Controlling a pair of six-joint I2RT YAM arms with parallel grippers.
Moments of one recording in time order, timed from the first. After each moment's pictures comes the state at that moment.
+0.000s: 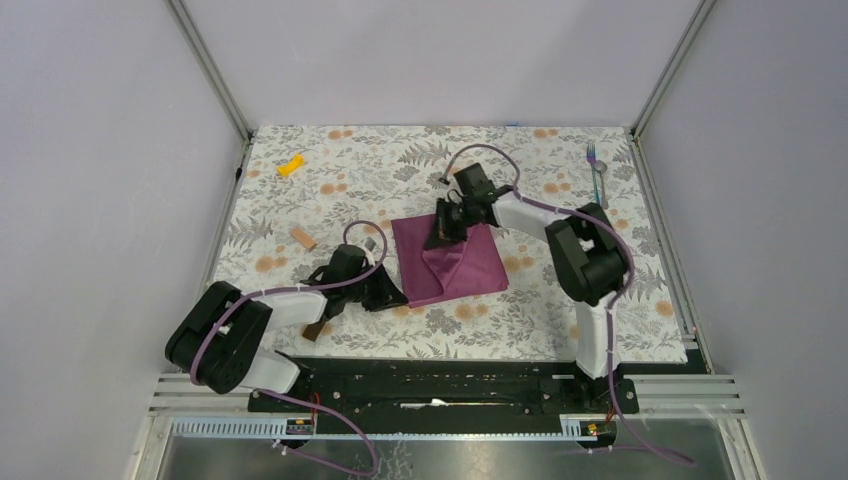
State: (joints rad) left arm -0.50 1.39 0.40 0.19 0.37 -0.89; right arm 0.53 1.99 1.33 -0.35 -0.58 0.56
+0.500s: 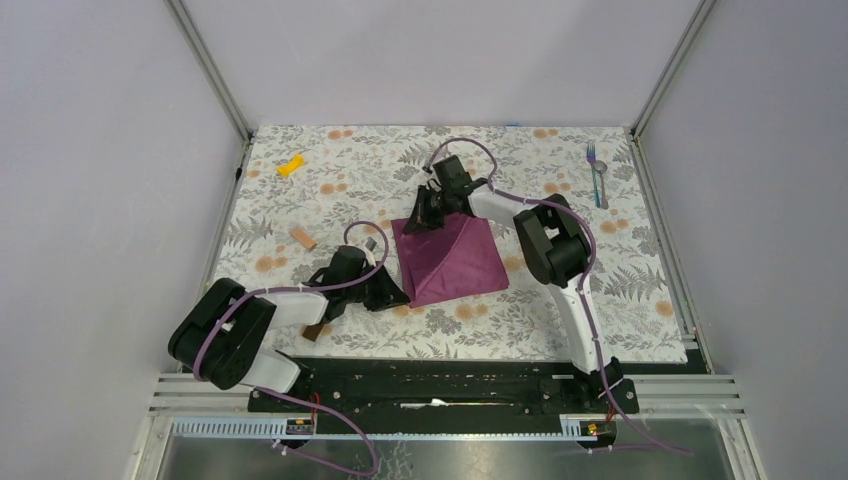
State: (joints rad) left arm -0.51 1.42 0.37 0.28 0.38 -0.90; right arm 0.57 2.32 1.70 -0.26 -0.57 0.71
